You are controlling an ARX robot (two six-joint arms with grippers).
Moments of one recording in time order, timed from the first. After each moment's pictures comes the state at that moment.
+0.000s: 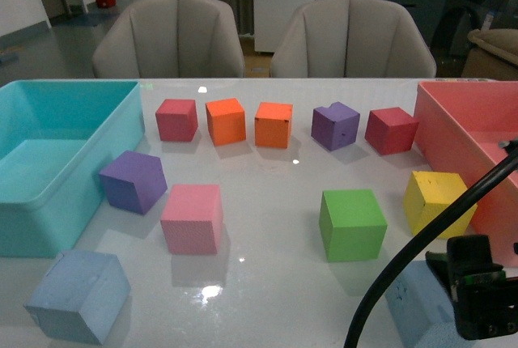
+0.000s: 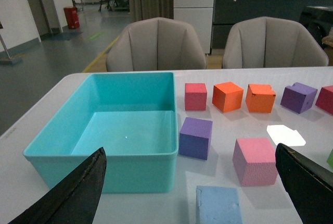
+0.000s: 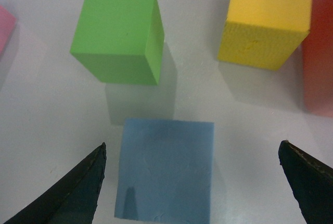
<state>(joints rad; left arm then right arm) 0.00 0.01 0.01 0.00 0.00 0.00 0.23 1.56 0.44 0.43 0.00 0.10</state>
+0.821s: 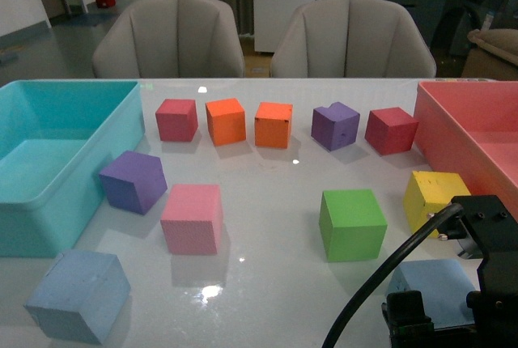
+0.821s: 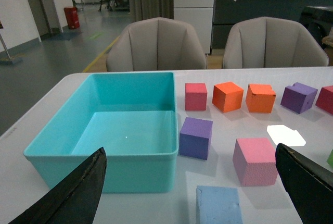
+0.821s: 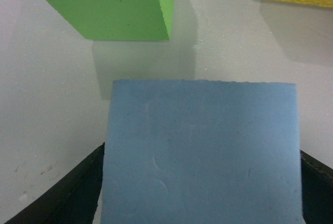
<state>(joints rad) 0.00 0.01 0.01 0.00 0.00 0.00 0.29 1.90 0.47 0.63 0.01 0.18</state>
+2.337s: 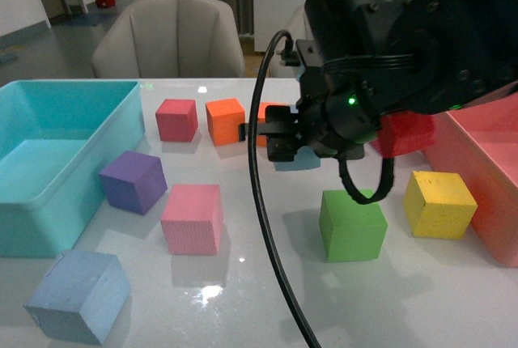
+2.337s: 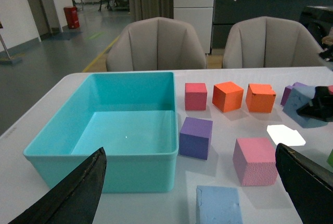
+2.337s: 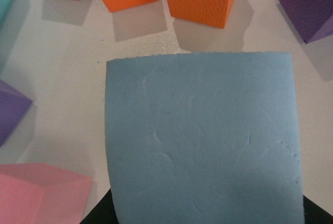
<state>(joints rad) 0.00 0.01 0.01 0.00 0.00 0.00 0.42 2.19 1.40 0.07 0.04 0.25</state>
